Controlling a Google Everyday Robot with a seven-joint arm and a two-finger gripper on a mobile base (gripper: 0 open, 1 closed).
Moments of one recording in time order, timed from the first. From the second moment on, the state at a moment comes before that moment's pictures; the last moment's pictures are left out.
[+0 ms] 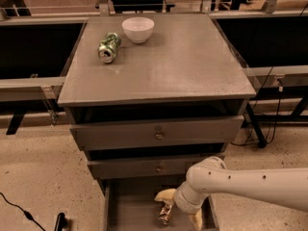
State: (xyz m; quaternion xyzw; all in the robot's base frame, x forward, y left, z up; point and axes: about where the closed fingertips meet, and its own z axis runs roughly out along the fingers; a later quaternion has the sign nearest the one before) arm 0.406 -0.089 0.411 -0.95 0.26 0.08 0.13
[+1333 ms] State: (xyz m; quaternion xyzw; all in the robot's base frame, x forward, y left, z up) arm 0.462 -0.043 0.319 -0.96 0.17 0.12 0.21
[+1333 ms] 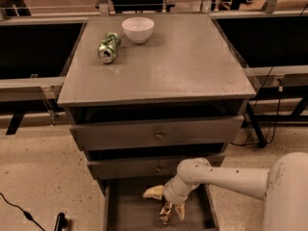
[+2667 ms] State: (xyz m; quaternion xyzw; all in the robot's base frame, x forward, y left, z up) arm 0.492 -0.062 0.224 -0.96 0.19 0.03 0.18
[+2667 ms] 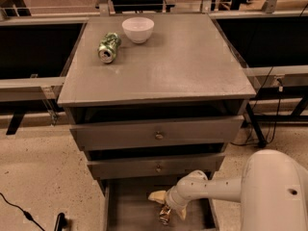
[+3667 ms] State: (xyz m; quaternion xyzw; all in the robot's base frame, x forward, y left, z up) arm 0.503 -0.049 0.181 -0.97 0.16 0.06 0.17
